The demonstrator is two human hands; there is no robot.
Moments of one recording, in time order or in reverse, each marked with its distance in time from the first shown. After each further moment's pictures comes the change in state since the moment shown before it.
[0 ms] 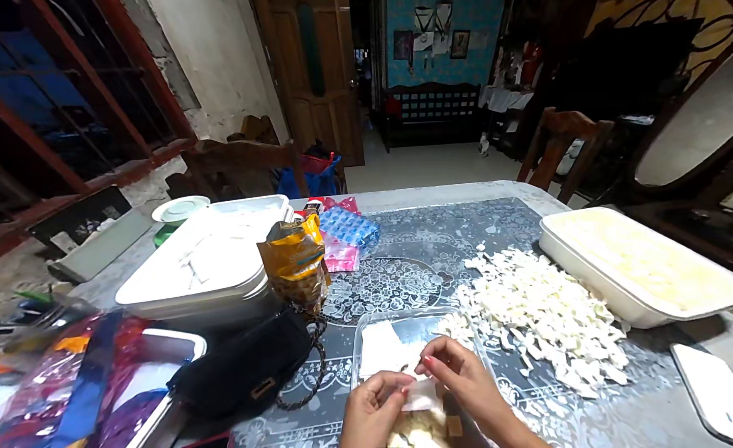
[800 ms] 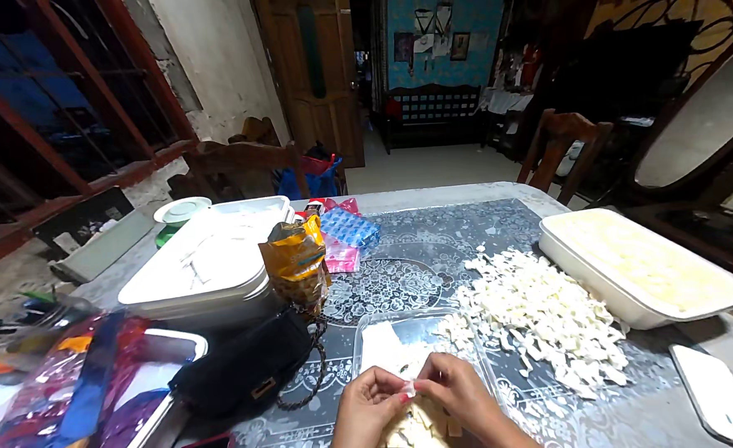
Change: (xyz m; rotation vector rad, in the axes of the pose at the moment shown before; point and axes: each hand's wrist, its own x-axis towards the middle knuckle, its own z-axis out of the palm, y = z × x) left_hand 0.007 0.002 -0.009 -0.018 0.017 -0.058; right_hand -0.002 0.007 -0.005 -0.506 -0.155 0.020
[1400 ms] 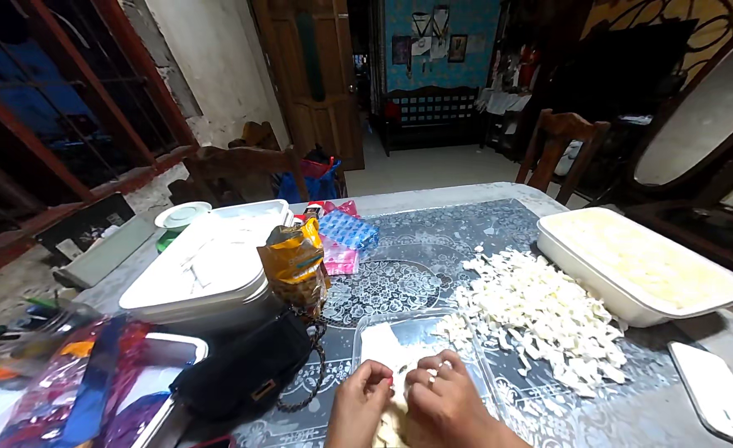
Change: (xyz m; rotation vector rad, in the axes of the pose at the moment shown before) left_hand 0.010 -0.007 -0.009 0.349 0.028 0.126; right_hand 0.004 0.011 0.023 -0.626 0.443 -0.796
